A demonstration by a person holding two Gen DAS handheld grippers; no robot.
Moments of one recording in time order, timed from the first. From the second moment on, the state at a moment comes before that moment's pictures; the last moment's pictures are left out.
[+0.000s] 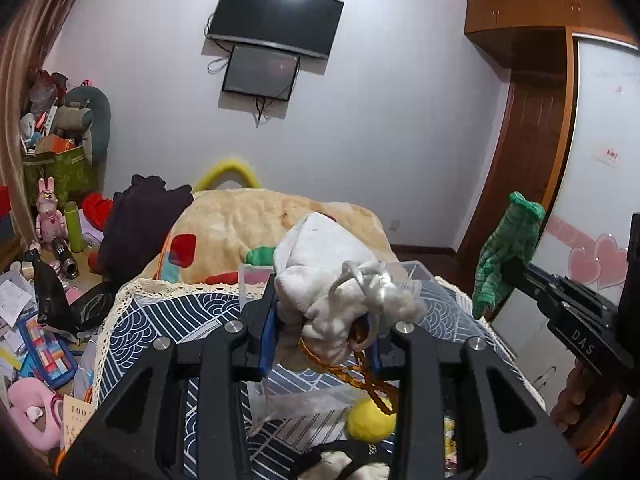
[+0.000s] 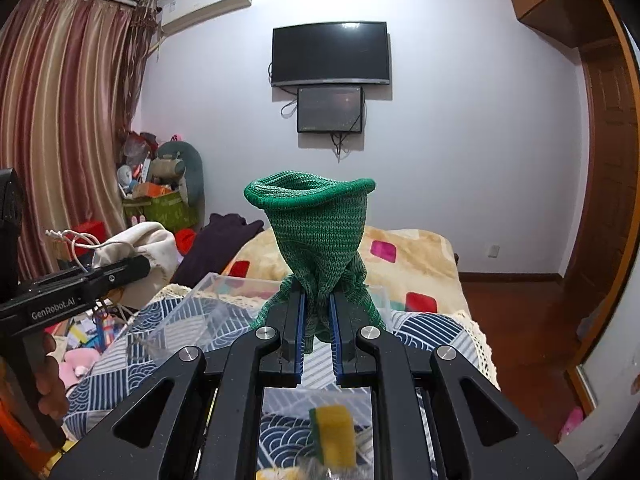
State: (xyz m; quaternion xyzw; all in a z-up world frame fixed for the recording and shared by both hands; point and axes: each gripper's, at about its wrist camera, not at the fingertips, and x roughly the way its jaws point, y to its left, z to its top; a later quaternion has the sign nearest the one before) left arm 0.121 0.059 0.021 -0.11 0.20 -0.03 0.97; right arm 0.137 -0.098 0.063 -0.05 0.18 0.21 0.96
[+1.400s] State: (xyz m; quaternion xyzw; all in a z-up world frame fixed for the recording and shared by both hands) left arm 0.177 0.036 -0.011 -0.04 0.33 -0.03 0.94; right arm 0.184 -0.075 0.027 -0.13 0.32 0.23 0.91
